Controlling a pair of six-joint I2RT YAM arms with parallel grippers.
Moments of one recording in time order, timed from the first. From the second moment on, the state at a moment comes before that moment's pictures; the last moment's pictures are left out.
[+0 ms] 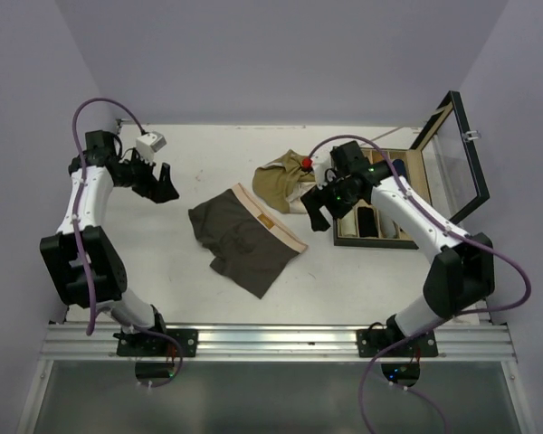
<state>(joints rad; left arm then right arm) 0.26 1.59 1.36 -0.83 0.73 0.61 0.43 1.53 1.34 -0.89 -0.26 -0.24</state>
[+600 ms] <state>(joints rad) 0.26 1.87 1.29 -0.71 0.89 0.70 0.54 1.86 1.34 -0.79 -0.34 -0.25</state>
